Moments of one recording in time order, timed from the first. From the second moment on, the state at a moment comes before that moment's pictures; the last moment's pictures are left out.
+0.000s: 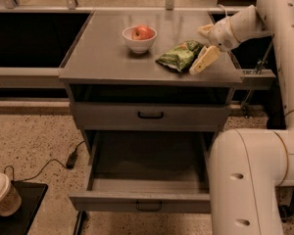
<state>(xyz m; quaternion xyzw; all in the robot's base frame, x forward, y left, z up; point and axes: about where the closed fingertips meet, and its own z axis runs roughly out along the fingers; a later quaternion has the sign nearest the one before) 0.774 -0.183 0.874 -0.60 0.68 0.14 0.41</state>
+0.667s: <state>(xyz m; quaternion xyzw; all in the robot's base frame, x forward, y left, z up) 0.801 -0.184 0.861 -0.56 0.71 0.13 0.42</state>
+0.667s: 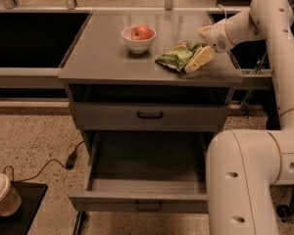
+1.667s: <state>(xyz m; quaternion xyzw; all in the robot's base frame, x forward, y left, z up) 0.813 -0.174 0.852 -0.55 0.71 0.13 0.42</state>
